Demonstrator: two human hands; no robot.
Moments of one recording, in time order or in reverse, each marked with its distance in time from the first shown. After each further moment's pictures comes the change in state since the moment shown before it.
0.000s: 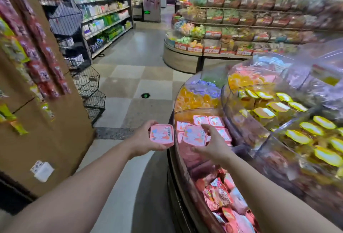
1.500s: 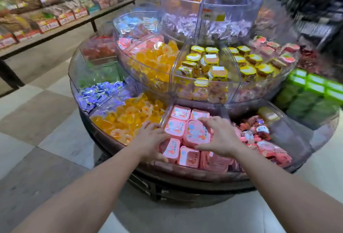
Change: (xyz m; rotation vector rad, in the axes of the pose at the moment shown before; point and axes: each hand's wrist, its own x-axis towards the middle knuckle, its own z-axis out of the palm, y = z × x) left_hand 0.373 0.008 0.035 1.044 -0.911 1.504; right_hand 0.118 -0.045 0.084 -0.519 0.622 0.866
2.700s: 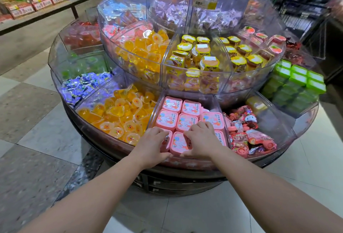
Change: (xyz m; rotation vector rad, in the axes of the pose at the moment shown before) left_hand -0.013 0.046 0.020 -0.360 0.095 -0.149; right_hand -0.002 -0.015 0.049 -0.447 -0.199 -0.053
